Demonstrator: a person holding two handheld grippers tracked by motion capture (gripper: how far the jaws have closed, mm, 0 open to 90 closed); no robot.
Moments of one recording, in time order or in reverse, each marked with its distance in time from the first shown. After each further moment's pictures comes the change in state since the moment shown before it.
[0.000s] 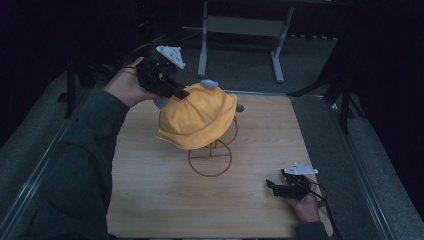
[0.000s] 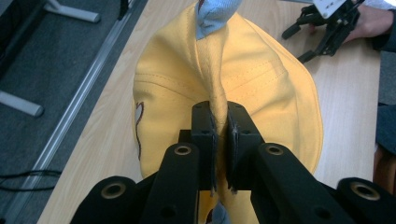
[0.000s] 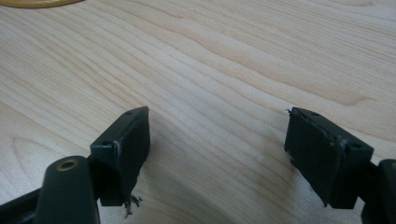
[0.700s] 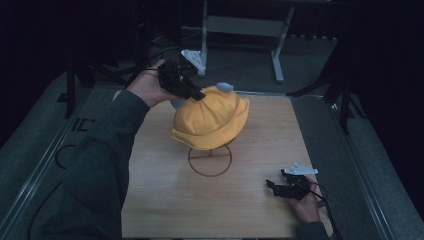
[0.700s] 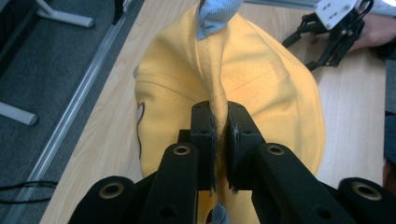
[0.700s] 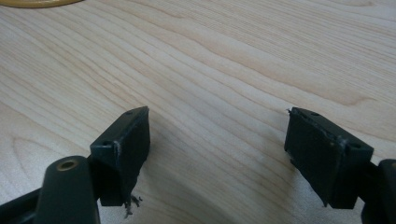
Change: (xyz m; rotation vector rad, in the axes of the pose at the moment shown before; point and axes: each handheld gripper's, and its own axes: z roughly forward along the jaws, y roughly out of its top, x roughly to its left) left arm -0.001 0.024 0.032 0.010 -0.008 0.013; right arm 0.000 0.000 0.000 0.000 -0.001 -0.001
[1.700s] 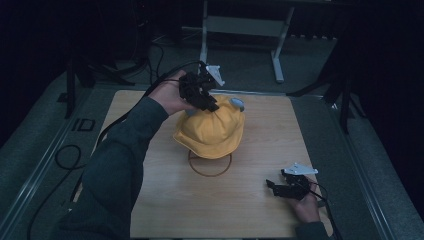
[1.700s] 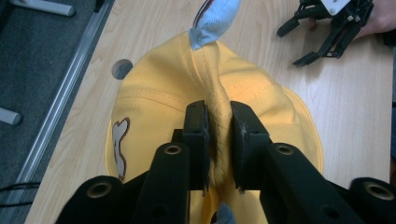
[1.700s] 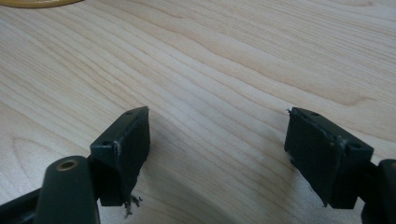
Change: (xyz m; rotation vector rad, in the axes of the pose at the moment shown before) left arm -0.013 0.016 0.047 0.061 -0.032 0.030; right arm 0.000 0.000 0.000 0.000 0.000 0.001
